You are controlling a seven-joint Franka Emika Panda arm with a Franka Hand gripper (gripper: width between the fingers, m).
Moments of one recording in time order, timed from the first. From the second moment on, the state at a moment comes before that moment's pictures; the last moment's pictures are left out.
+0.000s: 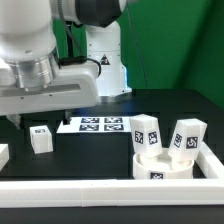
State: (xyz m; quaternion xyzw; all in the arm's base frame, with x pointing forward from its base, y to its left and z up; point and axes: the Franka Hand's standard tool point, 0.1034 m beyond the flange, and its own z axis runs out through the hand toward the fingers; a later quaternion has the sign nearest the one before) arm 0.523 -0.142 0.065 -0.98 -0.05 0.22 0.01
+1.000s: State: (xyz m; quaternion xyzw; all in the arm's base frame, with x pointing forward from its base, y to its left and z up) arm 0.493 -0.155 0.031 -0.94 -0.07 0.33 -0.02
